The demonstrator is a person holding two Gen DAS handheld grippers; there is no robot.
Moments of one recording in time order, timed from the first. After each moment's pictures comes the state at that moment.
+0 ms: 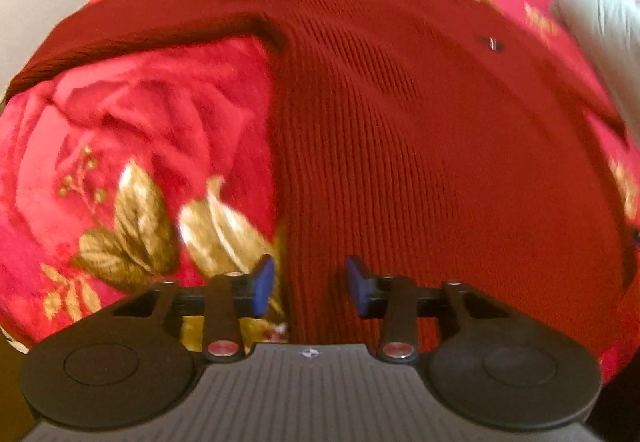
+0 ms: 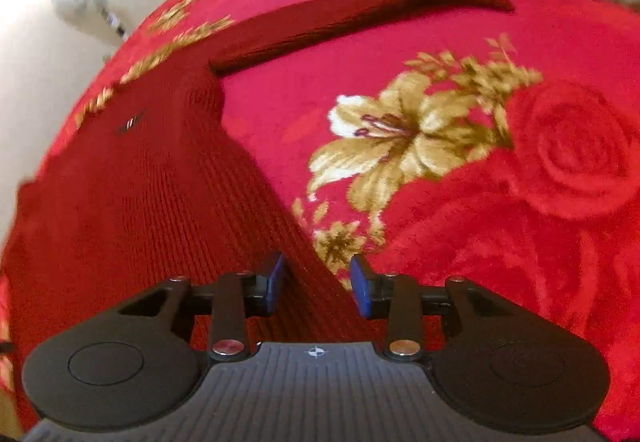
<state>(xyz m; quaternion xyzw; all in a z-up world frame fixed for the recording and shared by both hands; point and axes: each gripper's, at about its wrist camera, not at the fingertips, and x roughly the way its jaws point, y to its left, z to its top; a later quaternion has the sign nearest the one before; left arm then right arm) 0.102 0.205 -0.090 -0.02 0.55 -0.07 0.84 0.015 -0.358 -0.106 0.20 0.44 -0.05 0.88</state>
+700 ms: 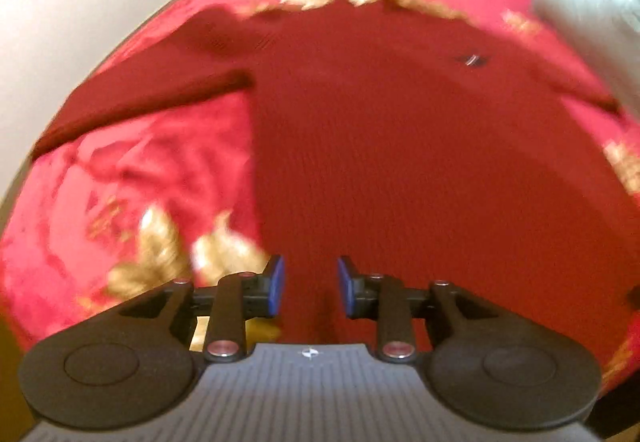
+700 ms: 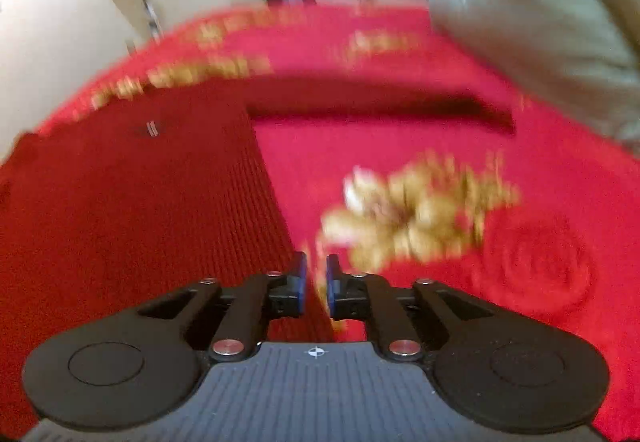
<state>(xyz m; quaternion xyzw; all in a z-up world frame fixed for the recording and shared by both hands) 0.070 0.183 -0.063 0.02 0.46 -0.07 0.88 -0.011 -0.326 -0.056 0.07 0.34 -0.04 0.94</state>
